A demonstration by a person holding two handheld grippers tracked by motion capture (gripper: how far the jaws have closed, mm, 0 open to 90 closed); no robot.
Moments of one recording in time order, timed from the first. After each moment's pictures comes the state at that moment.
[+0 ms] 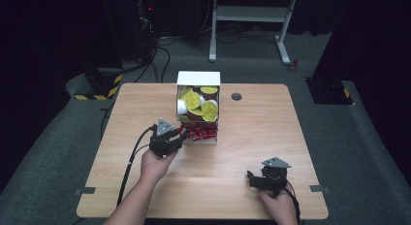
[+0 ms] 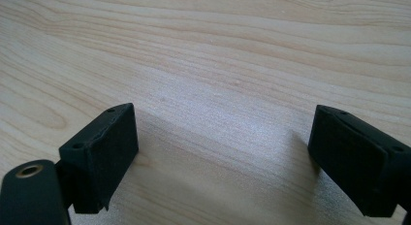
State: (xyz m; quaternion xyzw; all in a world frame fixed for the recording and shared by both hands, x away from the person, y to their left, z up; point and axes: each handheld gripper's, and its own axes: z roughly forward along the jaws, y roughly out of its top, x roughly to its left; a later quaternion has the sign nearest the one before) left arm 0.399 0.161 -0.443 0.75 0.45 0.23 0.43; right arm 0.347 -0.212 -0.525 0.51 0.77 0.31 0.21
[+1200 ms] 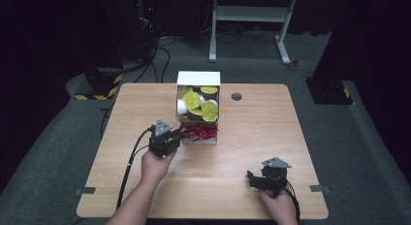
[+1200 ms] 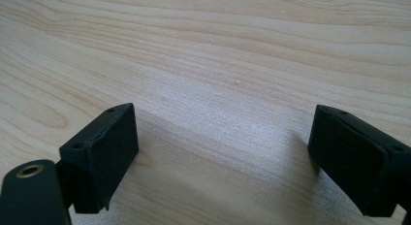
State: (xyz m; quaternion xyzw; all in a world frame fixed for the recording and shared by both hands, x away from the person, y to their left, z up) left arm 0.399 0.163 -0.447 0.73 0.46 0.23 0.44; right arm 0.346 -0.211 -0.525 0.51 0.77 0.31 0.21
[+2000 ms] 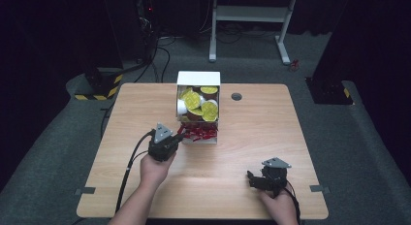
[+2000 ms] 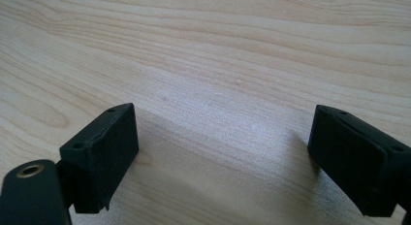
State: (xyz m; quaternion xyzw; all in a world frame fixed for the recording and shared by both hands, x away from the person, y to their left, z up) left arm 0.383 0.163 -0.446 0.74 0.44 0.24 0.45; right arm 0.346 -0.212 -0.525 0.51 0.77 0.31 0.21
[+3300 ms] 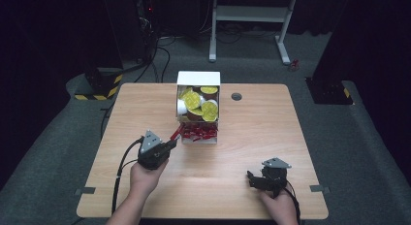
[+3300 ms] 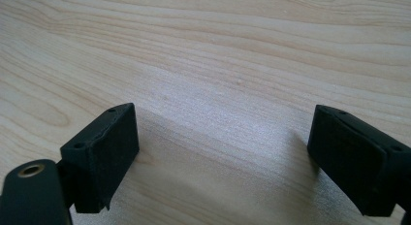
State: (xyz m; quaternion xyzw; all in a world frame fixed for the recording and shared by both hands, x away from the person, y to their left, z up) left arm 0.351 0.184 -0.438 0.74 0.42 0.24 0.48; right arm 0.346 -0.212 -0.525 0.51 0.77 0.31 0.21
